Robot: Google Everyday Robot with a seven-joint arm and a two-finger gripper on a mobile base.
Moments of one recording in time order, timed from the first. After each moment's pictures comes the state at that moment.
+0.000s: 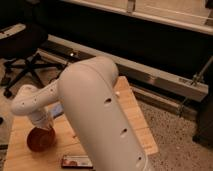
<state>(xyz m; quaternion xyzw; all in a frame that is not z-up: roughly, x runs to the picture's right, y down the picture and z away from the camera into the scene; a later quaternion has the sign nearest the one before) -0.295 0.199 0.772 -0.31 0.09 0.18 0.93</state>
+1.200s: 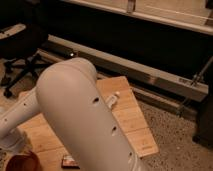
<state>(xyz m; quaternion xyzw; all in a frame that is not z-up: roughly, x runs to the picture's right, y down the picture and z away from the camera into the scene) -0.387 0.289 0.682 -0.35 0.02 0.01 0.94</state>
